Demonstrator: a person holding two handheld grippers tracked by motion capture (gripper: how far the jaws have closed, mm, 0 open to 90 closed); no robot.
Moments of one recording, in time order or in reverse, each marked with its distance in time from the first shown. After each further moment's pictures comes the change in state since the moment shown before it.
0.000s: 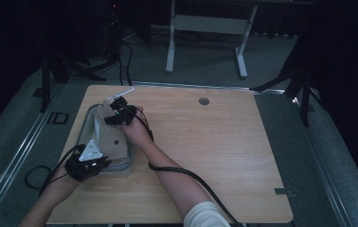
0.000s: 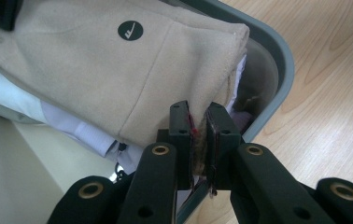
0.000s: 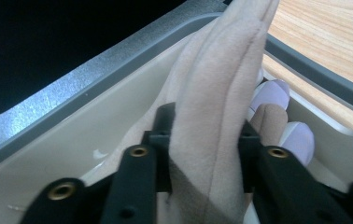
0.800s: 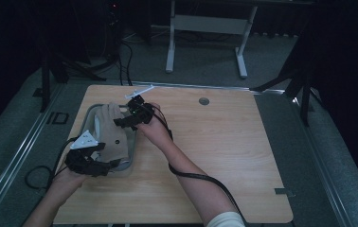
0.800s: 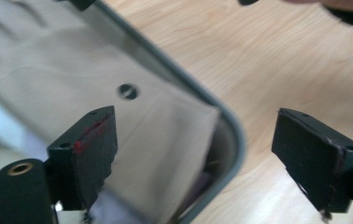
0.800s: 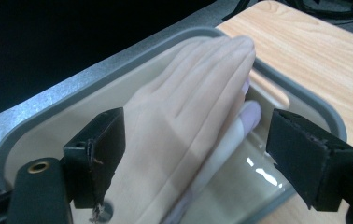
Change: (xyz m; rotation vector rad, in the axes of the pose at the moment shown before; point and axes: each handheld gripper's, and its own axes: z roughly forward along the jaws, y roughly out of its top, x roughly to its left) left arm -0.001 0.026 -0.015 -0.174 -0.092 -0.217; right arm -0.007 -0.016 -0.071 -0.057 0.009 -0.052
